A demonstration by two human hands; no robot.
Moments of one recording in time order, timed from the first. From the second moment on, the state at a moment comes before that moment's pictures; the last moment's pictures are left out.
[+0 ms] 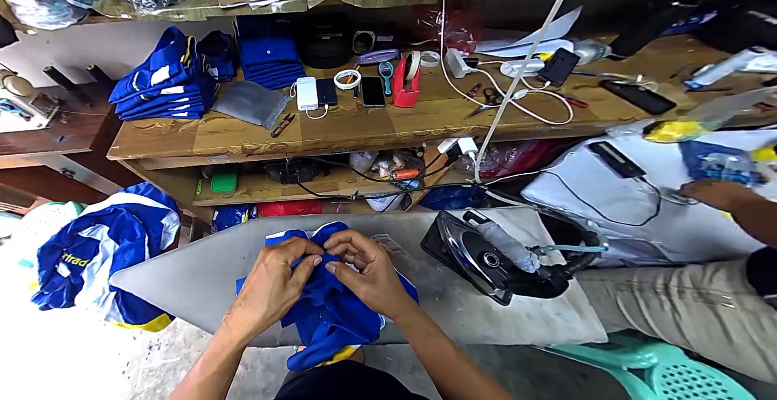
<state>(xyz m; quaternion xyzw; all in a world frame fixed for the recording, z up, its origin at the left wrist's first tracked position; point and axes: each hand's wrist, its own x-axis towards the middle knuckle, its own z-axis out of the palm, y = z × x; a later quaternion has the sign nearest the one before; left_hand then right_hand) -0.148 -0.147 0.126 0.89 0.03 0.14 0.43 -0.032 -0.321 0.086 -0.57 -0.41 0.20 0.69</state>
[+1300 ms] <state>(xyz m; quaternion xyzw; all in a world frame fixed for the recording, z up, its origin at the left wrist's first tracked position) -0.148 -0.168 0.087 0.83 0.07 0.11 0.54 -0.002 -0.331 0.067 -0.58 -0.42 0.30 0.63</state>
